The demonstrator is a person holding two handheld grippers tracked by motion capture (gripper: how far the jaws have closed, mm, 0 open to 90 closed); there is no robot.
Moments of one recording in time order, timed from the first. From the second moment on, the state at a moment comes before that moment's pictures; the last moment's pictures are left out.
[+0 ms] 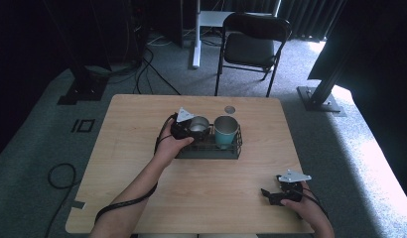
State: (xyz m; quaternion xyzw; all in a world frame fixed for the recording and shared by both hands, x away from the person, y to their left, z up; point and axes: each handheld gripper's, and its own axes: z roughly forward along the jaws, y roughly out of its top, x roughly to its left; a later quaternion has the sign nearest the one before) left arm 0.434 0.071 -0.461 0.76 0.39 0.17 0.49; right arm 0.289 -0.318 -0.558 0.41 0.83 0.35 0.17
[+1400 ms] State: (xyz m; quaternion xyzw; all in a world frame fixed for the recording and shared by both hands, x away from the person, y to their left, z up) left arm 0.419 0.080 -0.455 0.78 0.36 0.20 0.47; right arm 0.289 -0.318 -0.558 0.41 0.83 0.35 0.17
